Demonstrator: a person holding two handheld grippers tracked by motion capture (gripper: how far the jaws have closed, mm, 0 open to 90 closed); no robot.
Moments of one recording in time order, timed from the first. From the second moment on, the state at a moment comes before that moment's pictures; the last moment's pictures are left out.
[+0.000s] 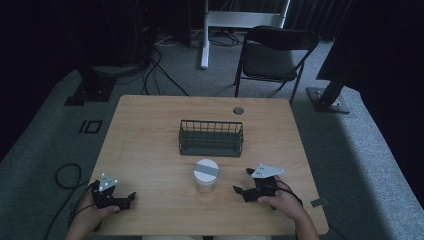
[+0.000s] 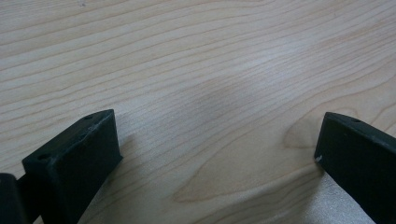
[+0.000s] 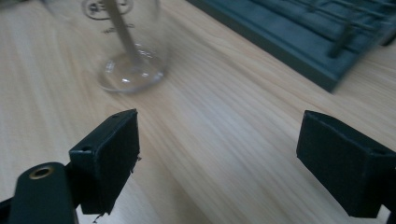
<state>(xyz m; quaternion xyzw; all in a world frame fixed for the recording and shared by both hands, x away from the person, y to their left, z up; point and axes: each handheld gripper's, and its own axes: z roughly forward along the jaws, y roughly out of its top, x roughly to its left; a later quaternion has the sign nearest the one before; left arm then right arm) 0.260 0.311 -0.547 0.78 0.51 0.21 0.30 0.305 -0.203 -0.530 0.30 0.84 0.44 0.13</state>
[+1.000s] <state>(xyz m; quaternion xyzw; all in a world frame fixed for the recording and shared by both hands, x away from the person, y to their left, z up) 0.260 0.311 -0.548 0.78 0.51 0.21 0.30 0.298 -0.131 -0.528 0.22 0.83 0.50 0.12</state>
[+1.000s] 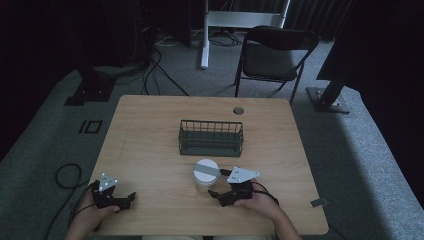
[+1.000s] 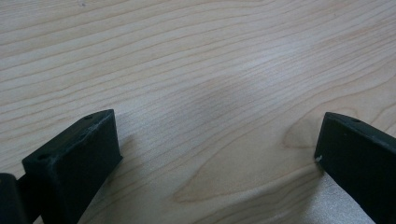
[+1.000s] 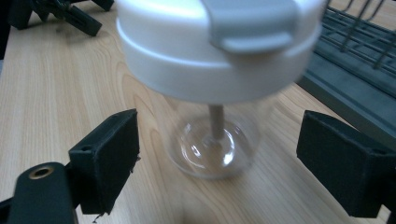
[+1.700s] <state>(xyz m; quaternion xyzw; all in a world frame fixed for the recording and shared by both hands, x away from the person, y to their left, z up) 0.260 0.312 -0.547 0.78 0.51 0.21 0.30 0.299 -0.097 -0.535 0.27 0.79 0.53 0.14</state>
